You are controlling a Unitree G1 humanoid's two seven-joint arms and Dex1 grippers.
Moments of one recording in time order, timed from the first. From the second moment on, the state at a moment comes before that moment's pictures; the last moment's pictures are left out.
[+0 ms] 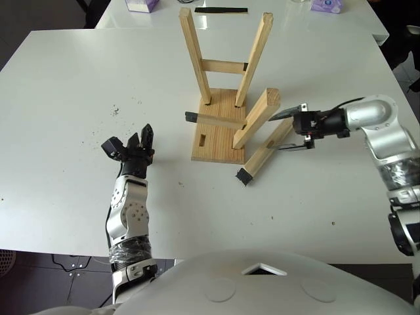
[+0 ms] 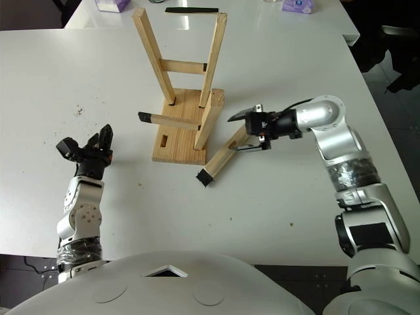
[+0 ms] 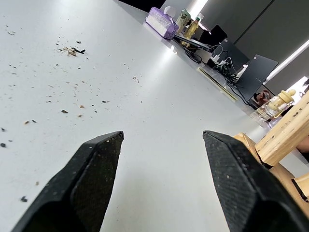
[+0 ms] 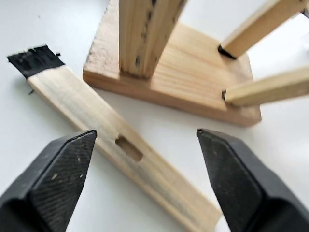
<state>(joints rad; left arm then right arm) 0.11 0.00 0.35 -0.05 -0.63 0.19 -0.17 -0.41 -0.77 0.26 0.22 0.07 -0.08 1.25</state>
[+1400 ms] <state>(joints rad) 0.20 -0.07 0.32 -0.12 -0.61 0.12 -0.15 -0.46 -0.81 0.52 0.04 -0.04 0.05 1.45</state>
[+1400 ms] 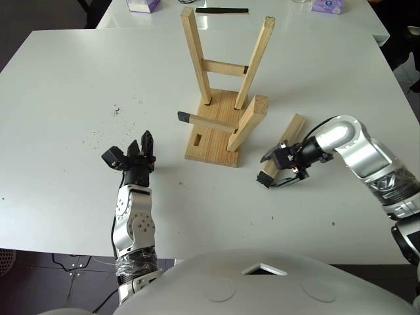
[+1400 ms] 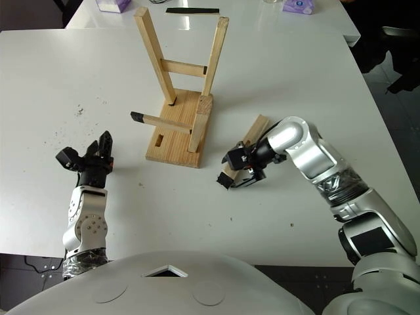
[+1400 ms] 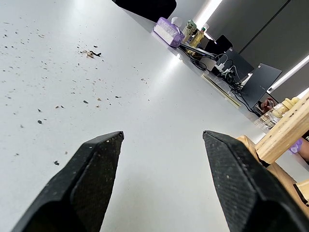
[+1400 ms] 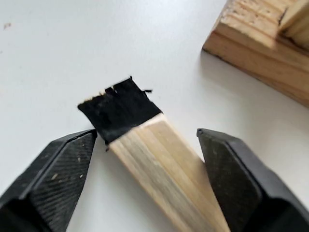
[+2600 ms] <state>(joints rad) 0.05 -0.02 0.20 0.07 -0.51 0.14 -0.24 -0.45 -0.78 0.40 0.08 -0.10 -0.10 1.26</state>
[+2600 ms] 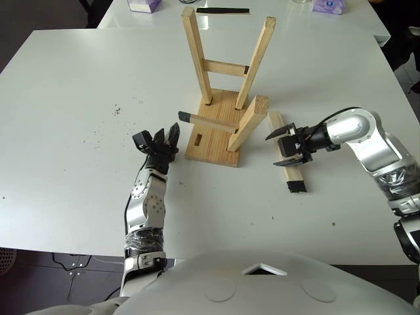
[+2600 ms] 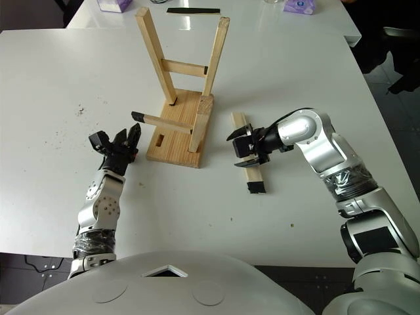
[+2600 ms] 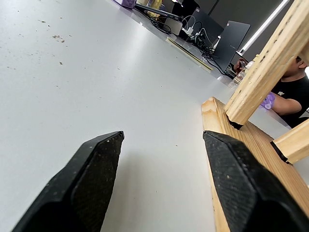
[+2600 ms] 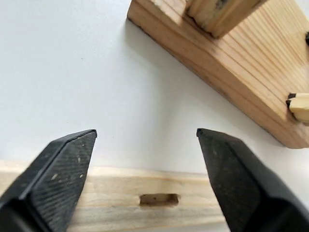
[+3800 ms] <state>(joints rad) 0.22 -0.04 0.17 -0.27 -0.60 0.30 -0.15 0.38 -0.51 -0.05 -0.60 0.24 0.77 0.55</state>
